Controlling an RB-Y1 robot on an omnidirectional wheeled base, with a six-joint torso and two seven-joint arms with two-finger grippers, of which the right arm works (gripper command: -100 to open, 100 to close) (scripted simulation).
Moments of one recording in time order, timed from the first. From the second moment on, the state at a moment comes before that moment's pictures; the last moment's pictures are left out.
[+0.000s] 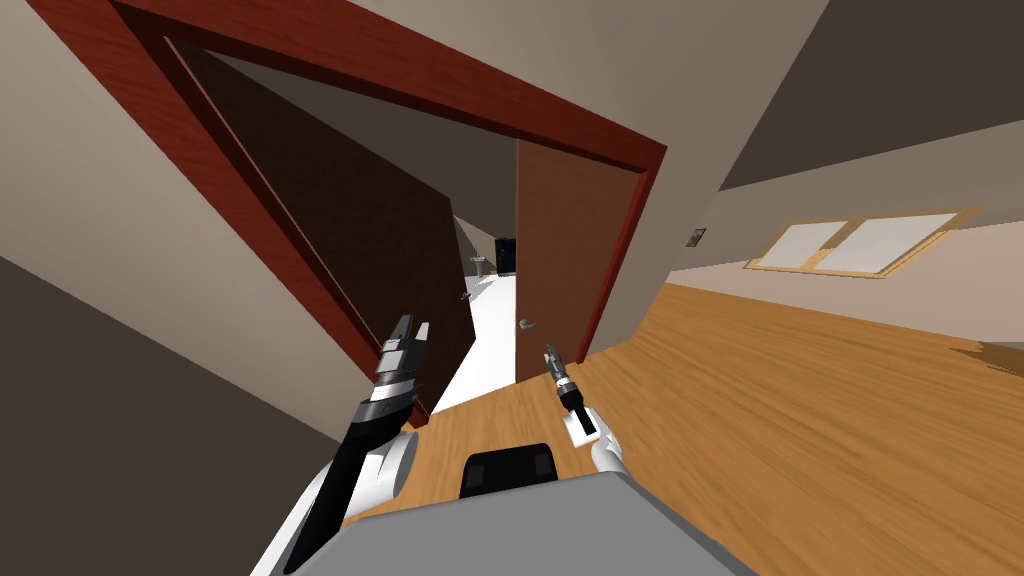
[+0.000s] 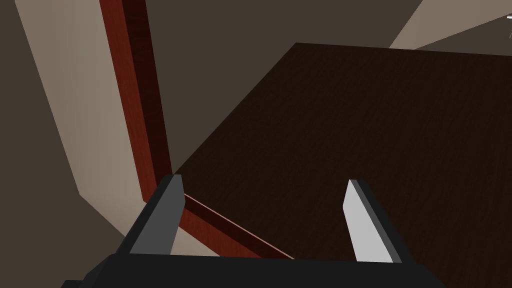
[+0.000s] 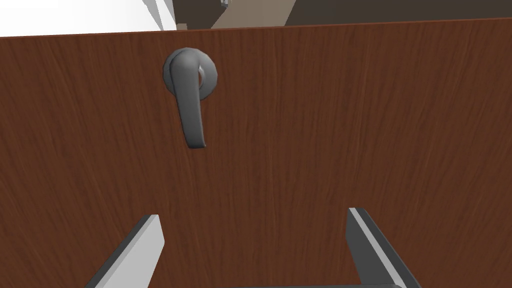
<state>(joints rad) -0.02 -0.10 -0.05 -0.94 0.22 -0.76 -0.26</state>
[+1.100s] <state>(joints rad) -0.11 -0.11 -0.05 -0.69 0.26 -0.82 -0.29</state>
